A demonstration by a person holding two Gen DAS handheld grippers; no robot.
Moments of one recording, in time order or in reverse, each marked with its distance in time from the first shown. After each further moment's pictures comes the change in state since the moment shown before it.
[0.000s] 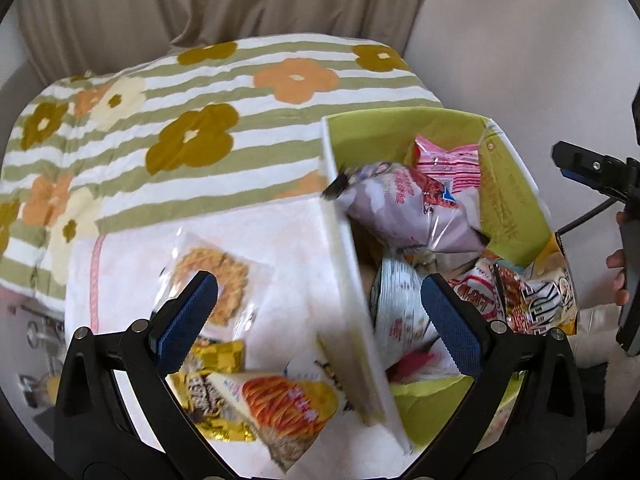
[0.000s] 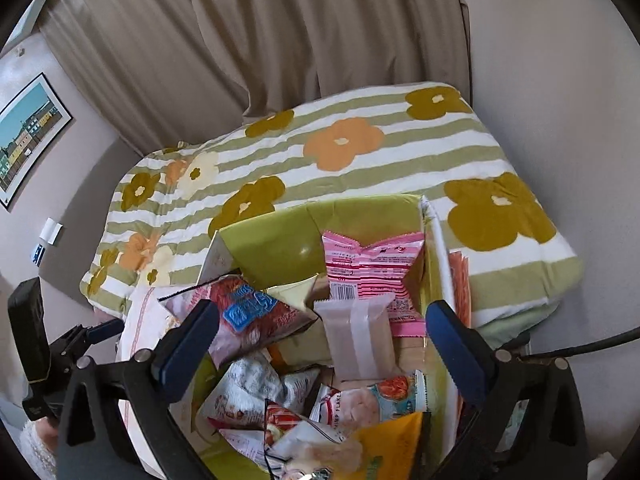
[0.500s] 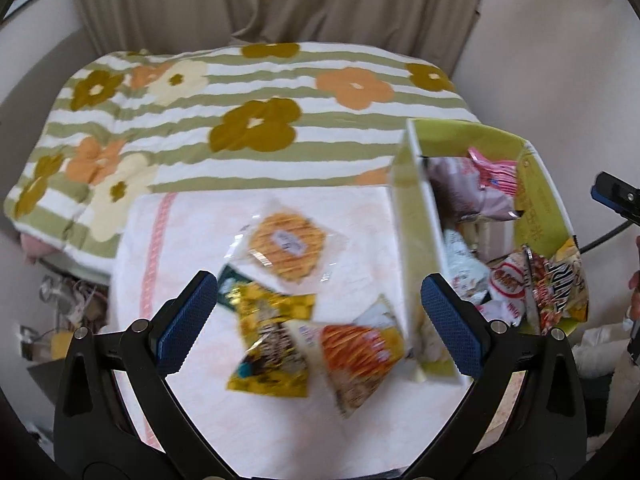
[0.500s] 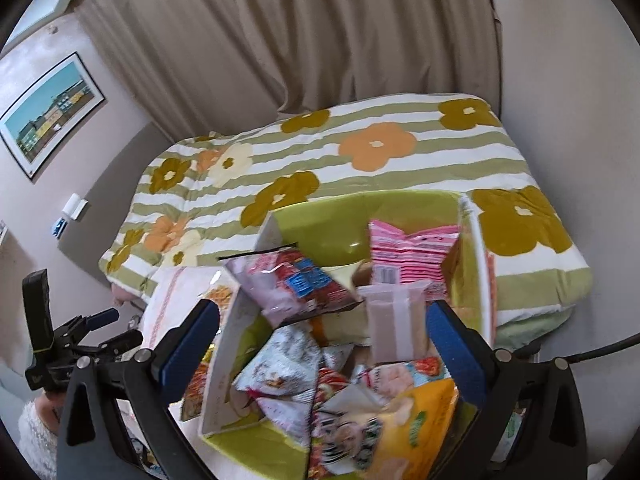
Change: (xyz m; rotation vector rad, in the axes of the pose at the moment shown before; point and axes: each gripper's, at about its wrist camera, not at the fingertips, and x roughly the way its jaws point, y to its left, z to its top) left arm -0.062 0.065 -0.048 -0.137 -0.044 0.115; right arm -0.023 0.045 -0.023 -0.084 -0.007 0.092
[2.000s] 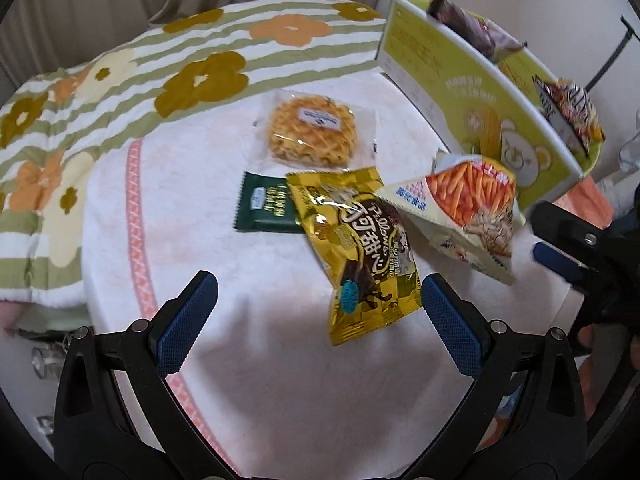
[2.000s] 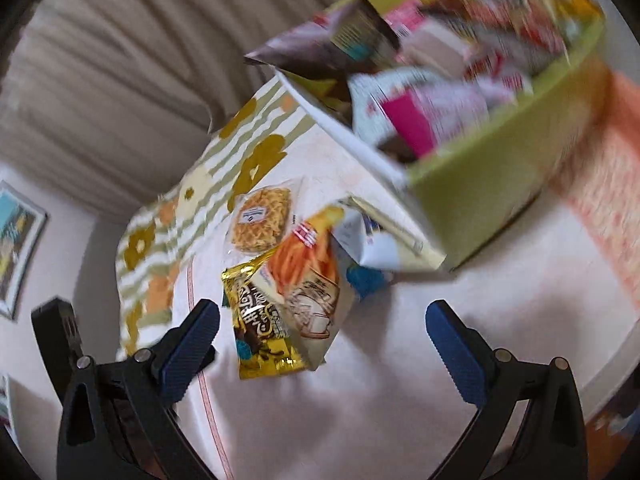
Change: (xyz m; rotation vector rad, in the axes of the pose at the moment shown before) left arm 0.080 0.099 -0.094 0.324 0.106 -0.218; right arm 0.118 0.153 -0.214 0.642 -0.132 -0.097
